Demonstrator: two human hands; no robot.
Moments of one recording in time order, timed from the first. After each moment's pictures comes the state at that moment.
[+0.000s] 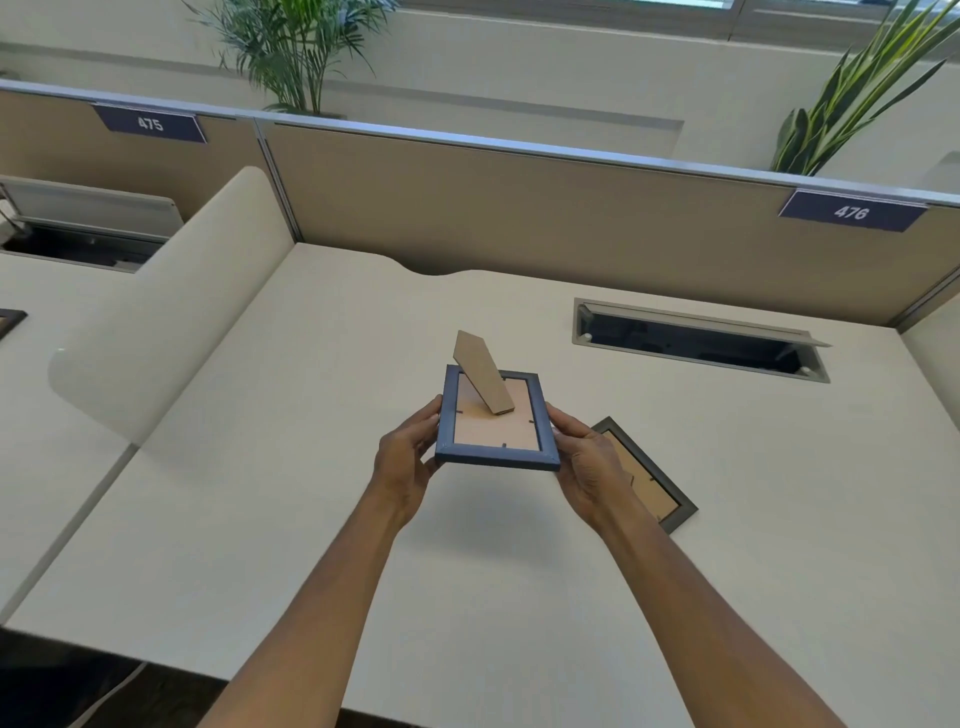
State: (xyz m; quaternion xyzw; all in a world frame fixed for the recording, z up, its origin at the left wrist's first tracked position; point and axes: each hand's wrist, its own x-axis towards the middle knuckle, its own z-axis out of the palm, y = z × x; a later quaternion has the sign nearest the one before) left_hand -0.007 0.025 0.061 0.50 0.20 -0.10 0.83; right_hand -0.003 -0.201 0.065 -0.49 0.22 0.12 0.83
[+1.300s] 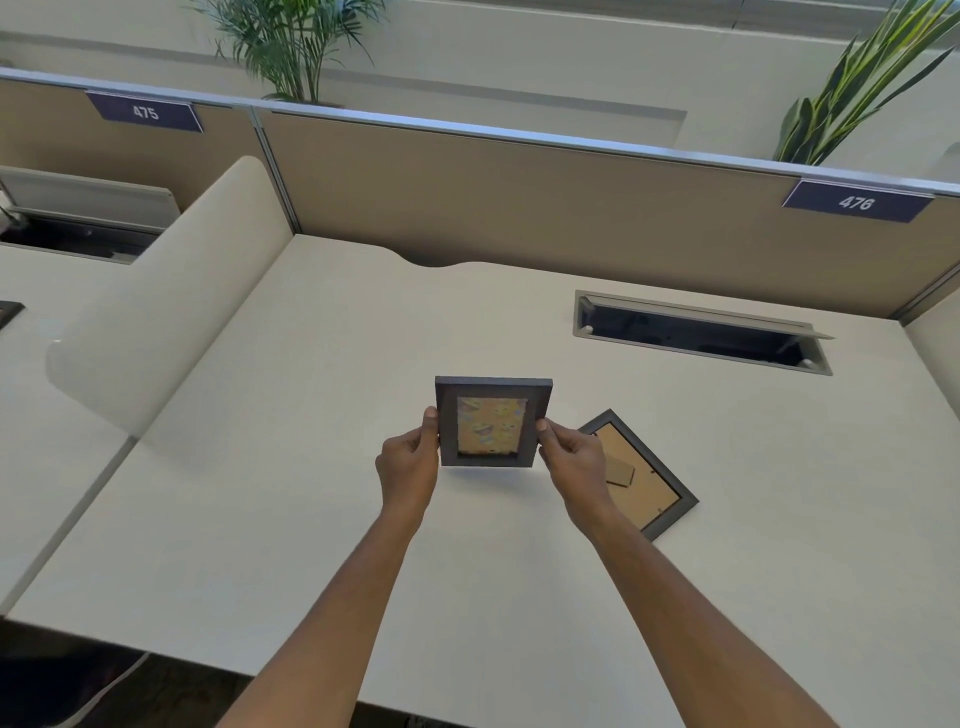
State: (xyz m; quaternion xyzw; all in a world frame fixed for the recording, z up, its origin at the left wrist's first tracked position) left_hand -0.019 0.016 0.032 0.74 0.24 0.01 0.62; right_hand -0.018 -0.192 0.037 -0.72 0.13 0.03 0.68
